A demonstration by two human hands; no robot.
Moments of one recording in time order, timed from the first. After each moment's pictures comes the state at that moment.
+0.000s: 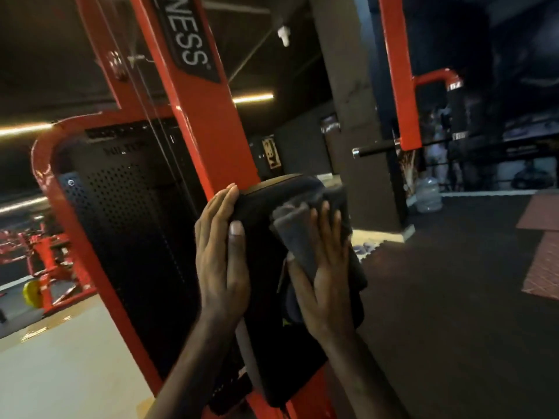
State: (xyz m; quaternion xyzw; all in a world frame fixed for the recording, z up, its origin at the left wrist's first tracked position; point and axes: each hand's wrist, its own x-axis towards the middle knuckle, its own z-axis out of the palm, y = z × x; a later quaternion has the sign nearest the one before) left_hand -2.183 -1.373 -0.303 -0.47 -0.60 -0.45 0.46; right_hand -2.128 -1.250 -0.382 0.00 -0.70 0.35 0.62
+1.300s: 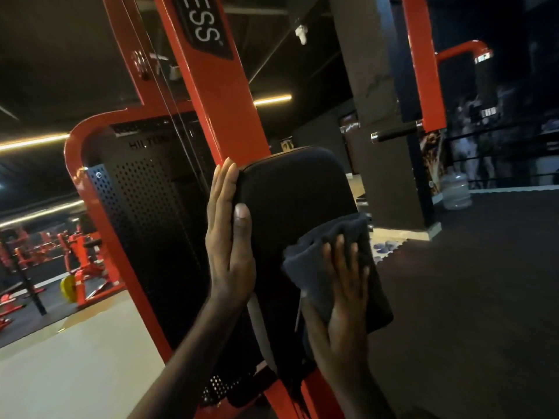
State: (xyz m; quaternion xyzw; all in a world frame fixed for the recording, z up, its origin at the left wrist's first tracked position) left_hand -2.187 -1.376 -0.317 -0.51 -0.58 -0.50 0.39; right_hand -2.131 -1.270 -0.462 -0.02 -0.69 0.36 0.63
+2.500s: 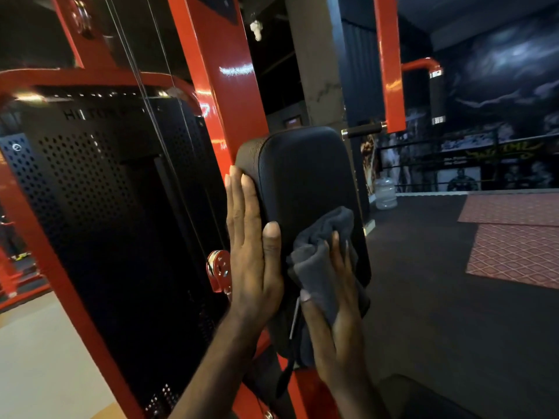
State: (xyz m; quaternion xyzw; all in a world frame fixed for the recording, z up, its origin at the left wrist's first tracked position) left_hand -2.203 -1.389 -0.370 -0.54 -0.57 -0.50 0.37; right_hand -2.123 -1.327 -0.482 -0.08 -0.68 0.33 0.65
